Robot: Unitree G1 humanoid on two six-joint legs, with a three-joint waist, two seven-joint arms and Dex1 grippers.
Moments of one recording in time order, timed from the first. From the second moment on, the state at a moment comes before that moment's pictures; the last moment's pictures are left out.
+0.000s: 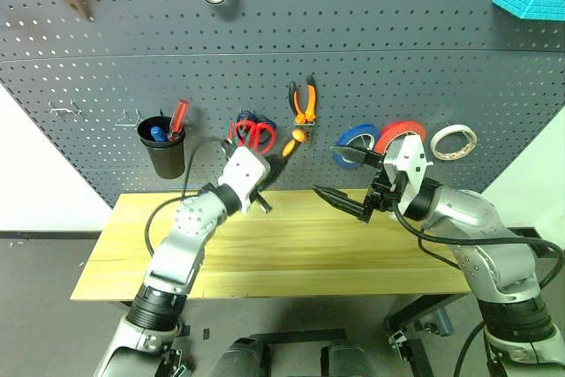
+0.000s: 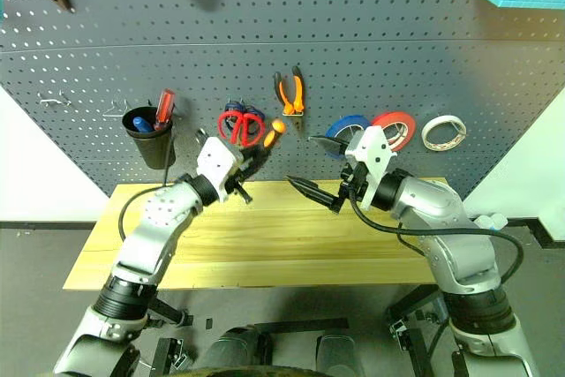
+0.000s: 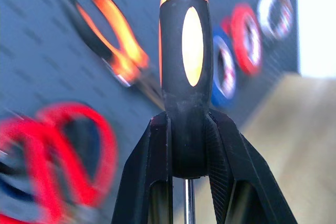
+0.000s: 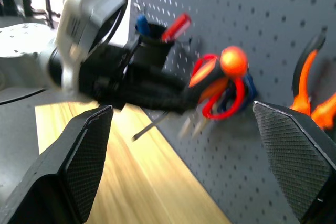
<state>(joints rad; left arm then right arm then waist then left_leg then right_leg) -0.37 0.29 -0.12 -0.19 -0.06 0.18 -0.51 -0.29 -0.58 -0.02 -0.41 0.56 0.41 0.79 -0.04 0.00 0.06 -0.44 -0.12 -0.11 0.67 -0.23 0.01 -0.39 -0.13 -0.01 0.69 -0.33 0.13</state>
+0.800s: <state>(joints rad) -0.62 0.54 0.12 -0.05 -0.10 0.06 -0.51 -0.32 -0.62 -0.21 -0.40 0.75 0.42 0.89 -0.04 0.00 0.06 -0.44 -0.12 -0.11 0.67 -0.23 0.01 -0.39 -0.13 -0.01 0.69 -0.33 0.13</state>
